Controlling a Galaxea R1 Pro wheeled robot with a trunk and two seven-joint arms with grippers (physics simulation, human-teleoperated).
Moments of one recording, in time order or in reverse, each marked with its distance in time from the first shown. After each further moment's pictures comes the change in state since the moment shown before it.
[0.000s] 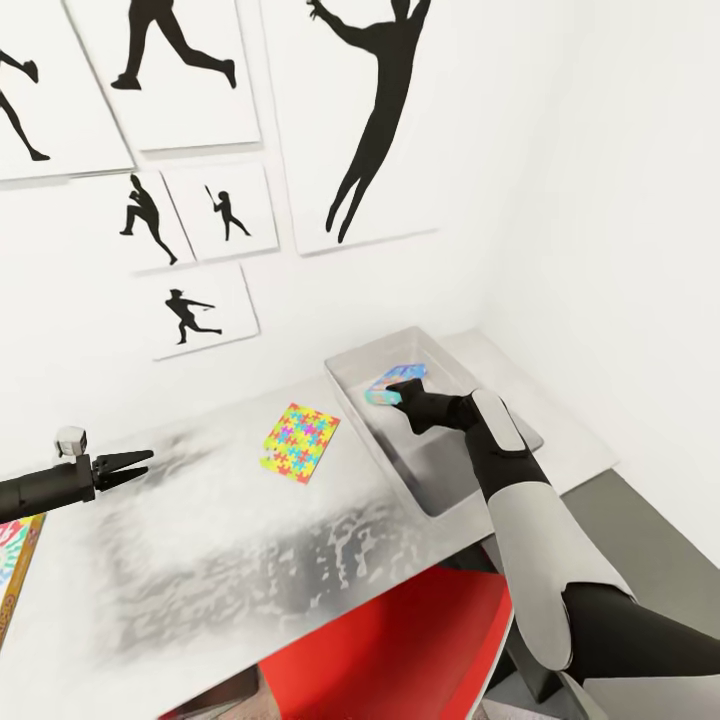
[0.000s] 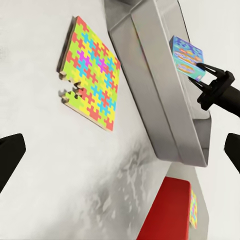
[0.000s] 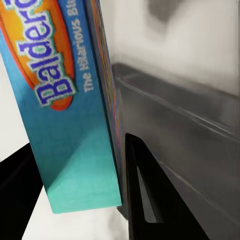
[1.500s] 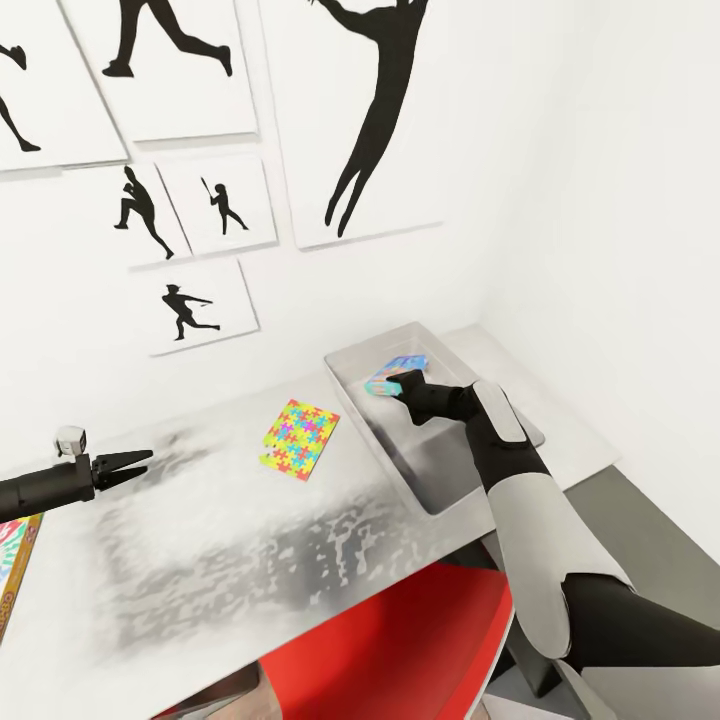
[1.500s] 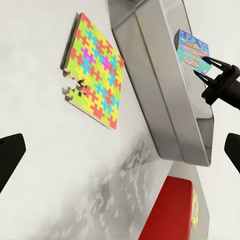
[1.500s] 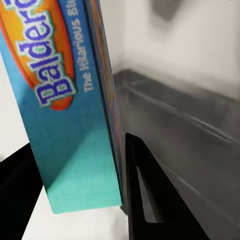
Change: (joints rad) left arm 0.000 0.000 0.001 -0.004 0.000 0.000 0.000; right arm -0.029 0.000 -0.001 -0.001 0.000 -0.003 -0.003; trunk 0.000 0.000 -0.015
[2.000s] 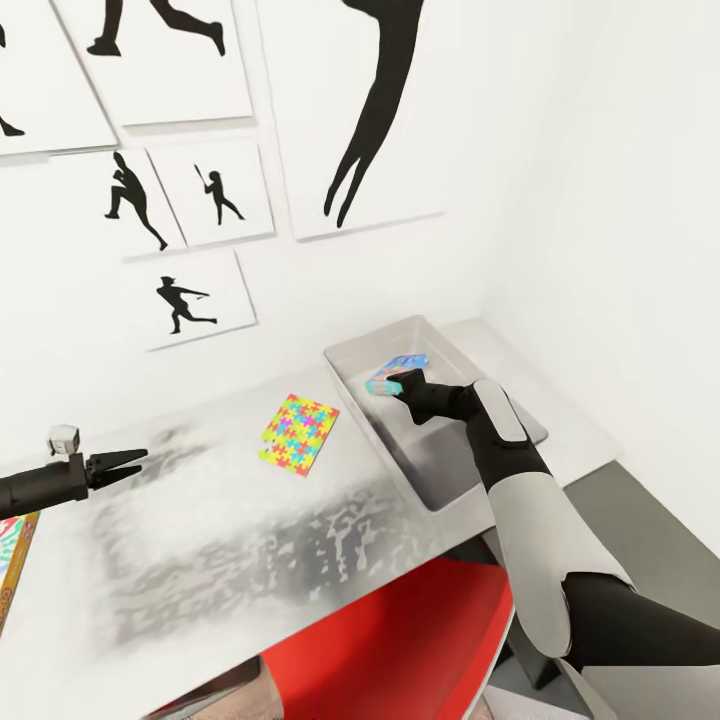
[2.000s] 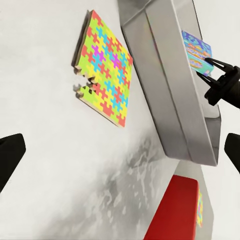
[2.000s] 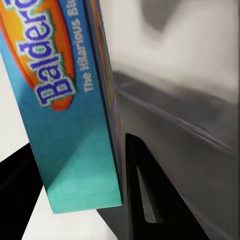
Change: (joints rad) left arm 0.000 0.016 0.002 -0.003 0.002 0.000 0.000; right arm -0.002 -0.002 0.001 0.000 0.002 0.000 0.001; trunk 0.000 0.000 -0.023
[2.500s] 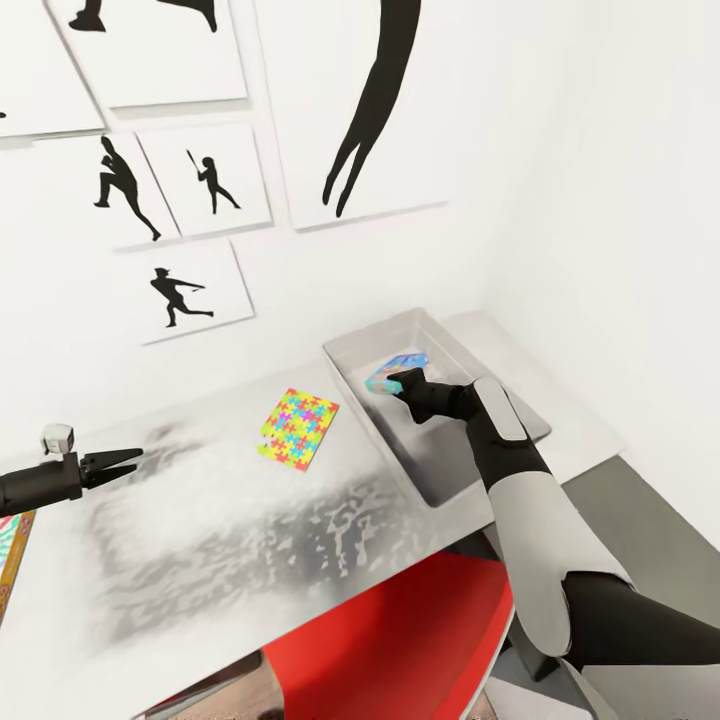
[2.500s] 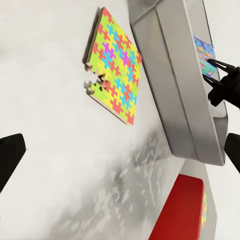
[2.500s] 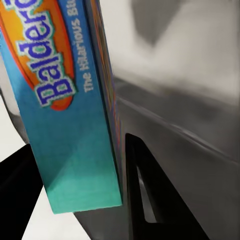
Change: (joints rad) left arm -0.001 0.015 0.003 0.000 0.002 0.000 0.000; right arm -0.002 0.000 0.000 0.000 -0.001 -0.001 0.001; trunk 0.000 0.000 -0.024
